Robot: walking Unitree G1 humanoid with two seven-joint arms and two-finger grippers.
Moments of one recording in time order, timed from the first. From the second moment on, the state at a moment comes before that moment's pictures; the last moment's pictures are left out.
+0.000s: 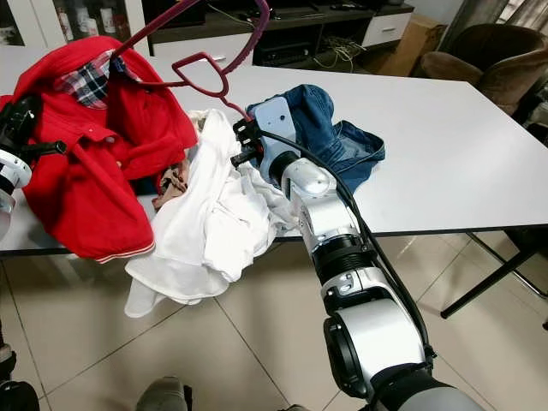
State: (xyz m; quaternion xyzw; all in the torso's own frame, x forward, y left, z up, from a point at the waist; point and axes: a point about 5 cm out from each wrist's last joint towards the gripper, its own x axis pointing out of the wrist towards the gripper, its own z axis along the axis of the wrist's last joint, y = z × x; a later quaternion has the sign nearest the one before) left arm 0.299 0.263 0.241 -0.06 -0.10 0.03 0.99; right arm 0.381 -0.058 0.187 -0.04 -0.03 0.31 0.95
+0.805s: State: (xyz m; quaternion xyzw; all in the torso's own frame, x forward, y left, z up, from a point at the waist) left arm 0.292 0.212 0.183 0.09 -0.03 0.02 1.00; right arm 0.321 -0.084 0.155 0.07 -0.01 0.36 0.93
